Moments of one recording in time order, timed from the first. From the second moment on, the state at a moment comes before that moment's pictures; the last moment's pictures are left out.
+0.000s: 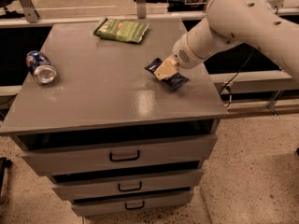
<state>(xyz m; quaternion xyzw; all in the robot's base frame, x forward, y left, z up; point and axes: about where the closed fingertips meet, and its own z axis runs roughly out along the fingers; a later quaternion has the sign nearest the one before) 0.643 -0.061 0.867 -0.42 0.84 0.13 0.32</state>
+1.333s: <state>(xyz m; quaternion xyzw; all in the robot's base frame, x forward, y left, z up) 0.654 -0.023 0.925 -0.47 0.80 0.13 0.34</state>
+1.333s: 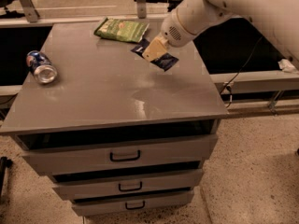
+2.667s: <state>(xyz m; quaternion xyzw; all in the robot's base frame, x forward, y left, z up) 0.669 0.123 0.886 -0.58 0.74 0.17 0.32</state>
